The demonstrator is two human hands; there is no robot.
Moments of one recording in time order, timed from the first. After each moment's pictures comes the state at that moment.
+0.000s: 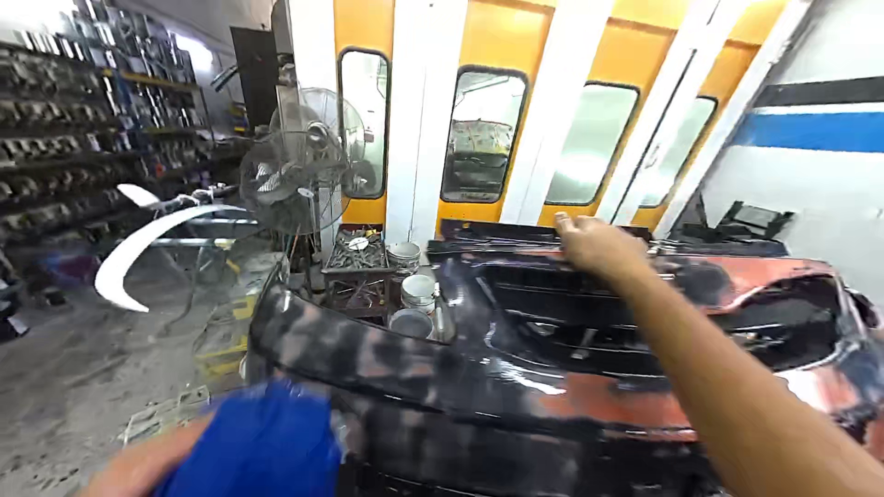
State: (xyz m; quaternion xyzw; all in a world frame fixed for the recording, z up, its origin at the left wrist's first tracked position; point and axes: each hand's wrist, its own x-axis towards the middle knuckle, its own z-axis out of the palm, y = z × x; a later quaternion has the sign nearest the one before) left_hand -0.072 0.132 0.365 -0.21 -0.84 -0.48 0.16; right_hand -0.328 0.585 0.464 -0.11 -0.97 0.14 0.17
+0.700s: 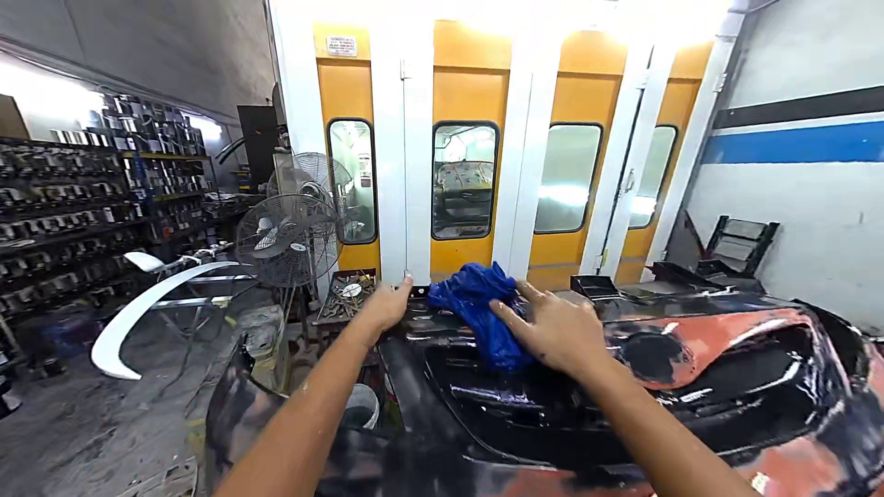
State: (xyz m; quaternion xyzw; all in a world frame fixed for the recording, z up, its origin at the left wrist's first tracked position) left_hand -0.340 0.353 0.460 -0.02 -0.88 -0.48 0.04; right_hand -0.259 0.628 0.467 -0.02 -0.98 0.10 0.19
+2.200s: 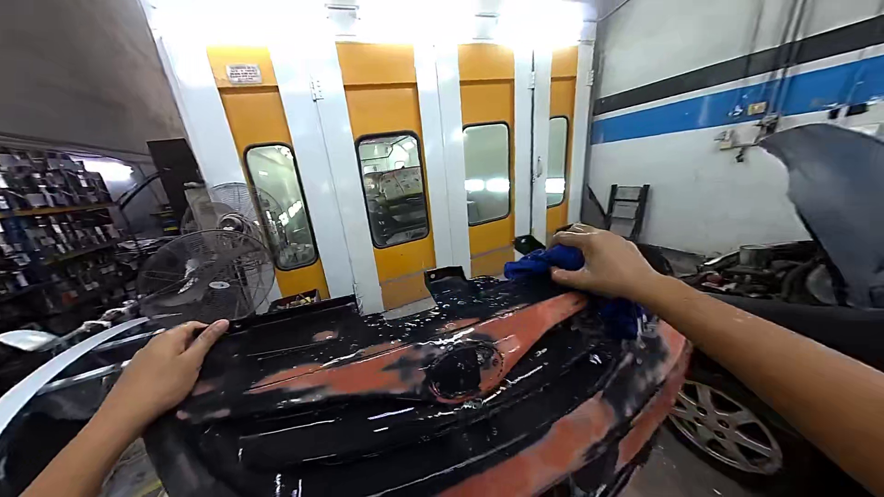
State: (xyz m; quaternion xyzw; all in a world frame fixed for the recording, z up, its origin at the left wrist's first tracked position) left_hand -0.218 0.367 0.476 -0.04 -0.93 -0.24 0.27; right_hand -0.179 1.023 0.497 0.09 -0.93 0.06 0.36
